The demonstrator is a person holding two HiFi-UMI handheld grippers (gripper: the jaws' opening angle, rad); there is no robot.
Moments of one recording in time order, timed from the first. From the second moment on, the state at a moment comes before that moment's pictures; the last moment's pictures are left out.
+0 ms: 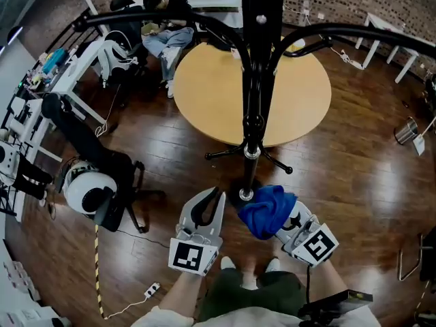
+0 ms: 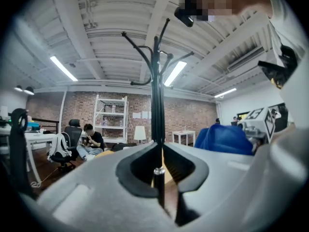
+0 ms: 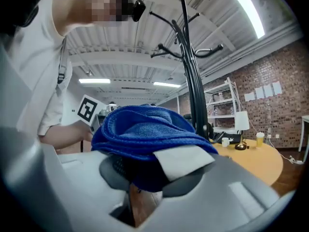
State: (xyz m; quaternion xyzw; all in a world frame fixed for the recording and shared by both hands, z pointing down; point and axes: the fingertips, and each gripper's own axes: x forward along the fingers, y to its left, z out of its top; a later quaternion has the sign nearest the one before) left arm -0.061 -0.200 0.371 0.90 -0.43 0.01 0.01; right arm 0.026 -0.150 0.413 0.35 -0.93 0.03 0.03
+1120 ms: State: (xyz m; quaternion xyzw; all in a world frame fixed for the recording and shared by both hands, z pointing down) left arm -0.103 -0.247 0.866 0.86 -0.51 -0.02 -0.03; right arm 0.004 -0.272 1.215 0.38 -0.91 0.14 0.10
